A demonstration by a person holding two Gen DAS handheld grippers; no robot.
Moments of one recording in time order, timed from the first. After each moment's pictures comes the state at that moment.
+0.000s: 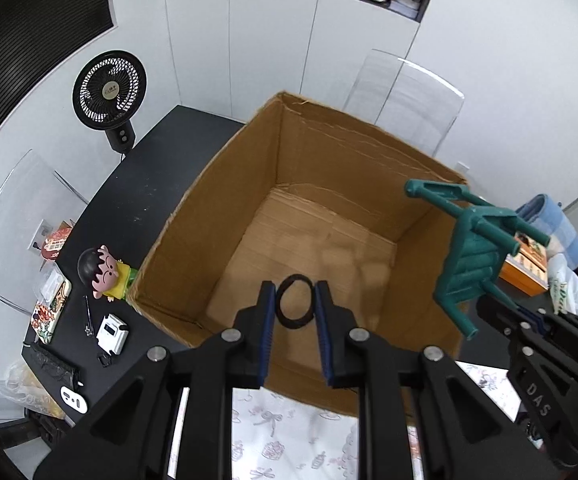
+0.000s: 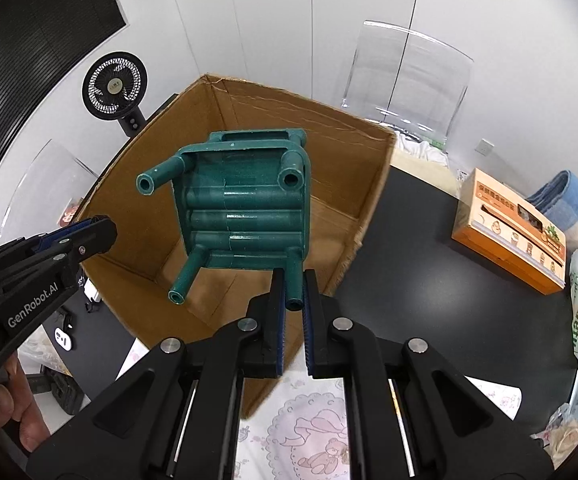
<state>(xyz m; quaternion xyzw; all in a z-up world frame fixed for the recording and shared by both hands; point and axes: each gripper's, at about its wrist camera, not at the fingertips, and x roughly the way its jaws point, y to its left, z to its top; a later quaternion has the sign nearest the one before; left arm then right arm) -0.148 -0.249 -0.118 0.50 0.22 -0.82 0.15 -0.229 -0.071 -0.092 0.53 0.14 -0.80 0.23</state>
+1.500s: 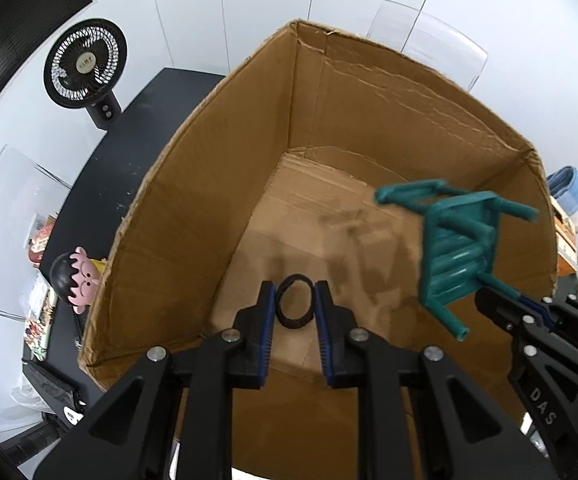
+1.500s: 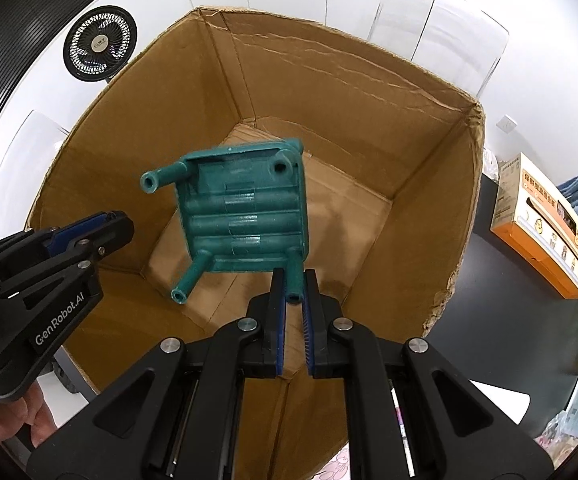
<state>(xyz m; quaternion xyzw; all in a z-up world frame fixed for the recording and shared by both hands) -0.189 -0.267 -0.193 0.57 0.21 -0.79 0.13 -0.266 -0.118 -0.165 0.59 0.16 -0.75 0.24</state>
